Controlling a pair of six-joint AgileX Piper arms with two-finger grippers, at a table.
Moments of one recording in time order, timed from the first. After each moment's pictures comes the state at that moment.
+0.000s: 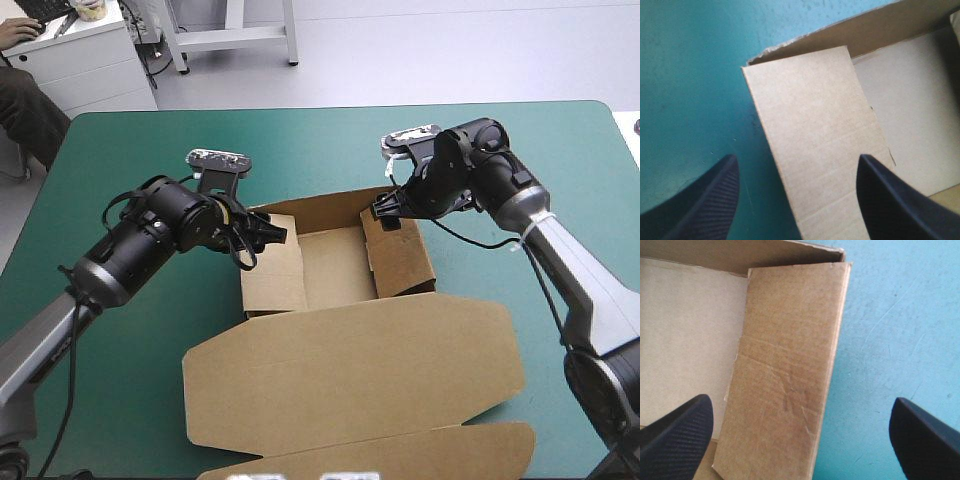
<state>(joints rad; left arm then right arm) -0.59 1.46 -1.39 0.16 1.01 -0.43 0.44 1.73 -1.72 0.03 1.19 0.05</state>
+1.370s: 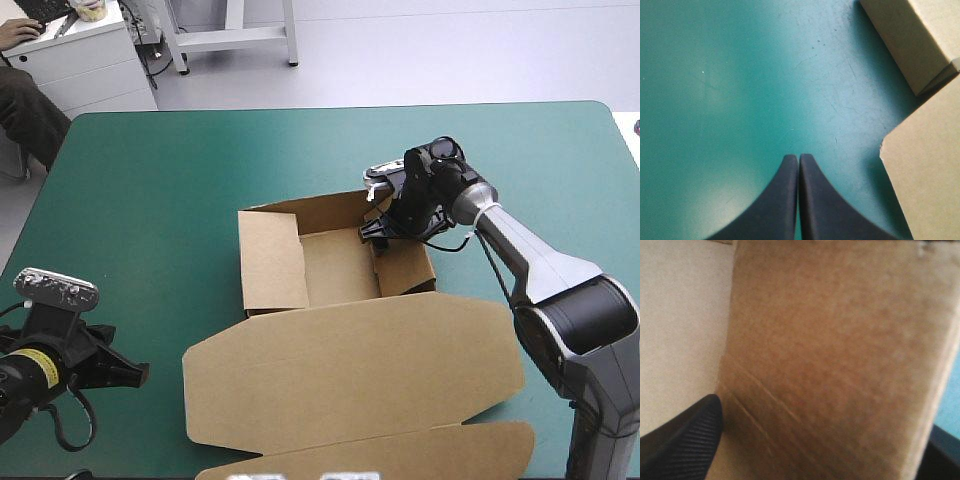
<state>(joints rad) -0.59 0.67 -0.93 0.29 1.25 -0.30 0.44 1.96 -1.72 0.07 1.16 0.00</state>
